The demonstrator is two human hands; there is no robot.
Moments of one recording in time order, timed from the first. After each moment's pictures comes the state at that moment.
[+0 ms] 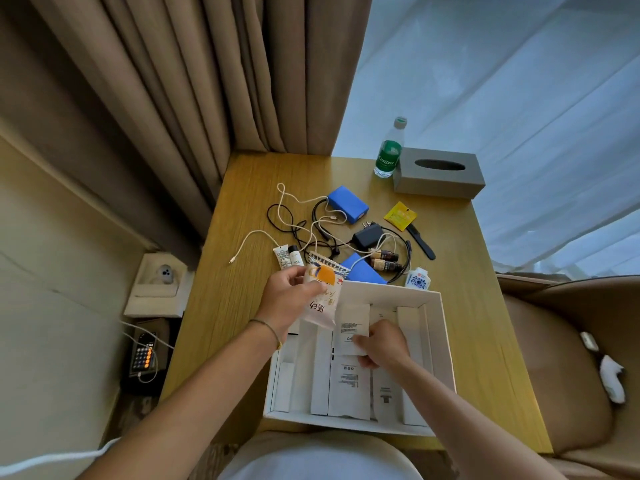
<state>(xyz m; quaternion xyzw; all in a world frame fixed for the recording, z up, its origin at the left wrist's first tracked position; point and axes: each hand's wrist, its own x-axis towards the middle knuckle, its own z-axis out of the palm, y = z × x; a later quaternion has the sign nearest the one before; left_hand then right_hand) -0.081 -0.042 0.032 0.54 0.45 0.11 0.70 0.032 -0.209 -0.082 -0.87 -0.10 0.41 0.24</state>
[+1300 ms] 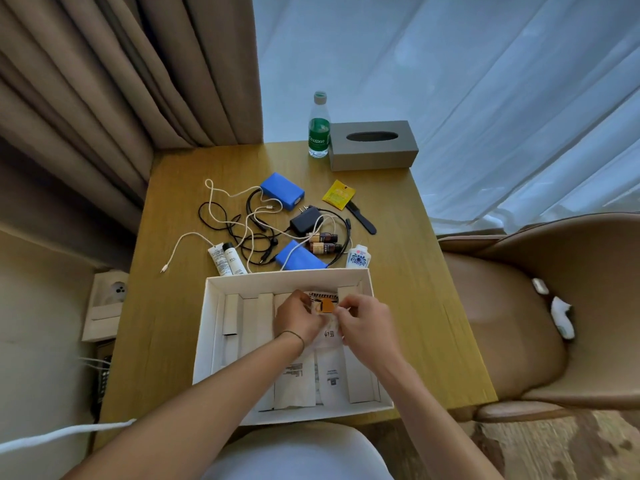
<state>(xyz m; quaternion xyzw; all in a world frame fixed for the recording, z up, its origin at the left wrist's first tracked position) 0.003 -0.151 -0.074 0.74 0.49 -0.07 0.45 0.050 -0.272 0.011 -0.88 -0.14 0.27 0.36</state>
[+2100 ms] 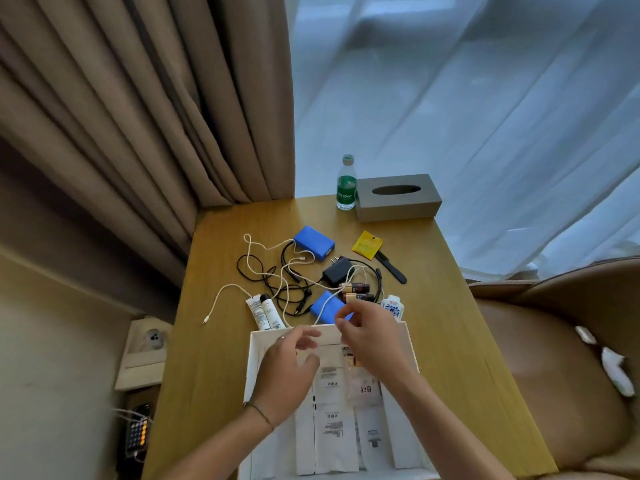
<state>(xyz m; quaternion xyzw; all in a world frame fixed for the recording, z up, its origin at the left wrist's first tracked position) -0.067 -0.089 0.019 0.82 0.32 0.06 0.48 0.065 -0.197 0.050 -0.87 -0.22 0.24 0.38</state>
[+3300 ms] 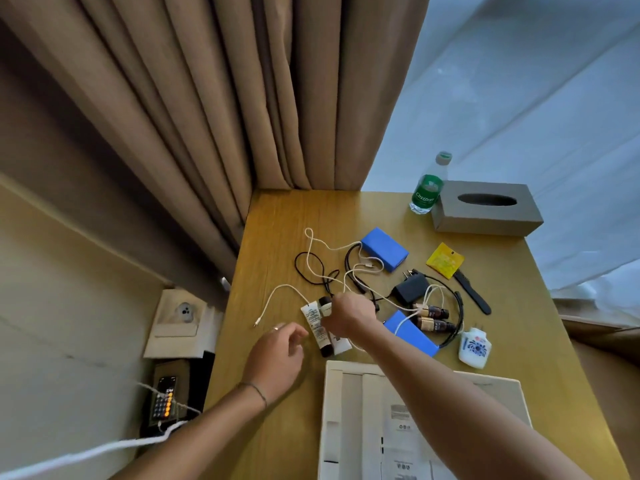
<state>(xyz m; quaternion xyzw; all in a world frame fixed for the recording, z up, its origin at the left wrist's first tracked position) -0.103 0.073 -0.045 0.85 0.38 0.01 0.37 0.078 0.031 -0.070 -0.88 -0.39 0.29 -0.02</state>
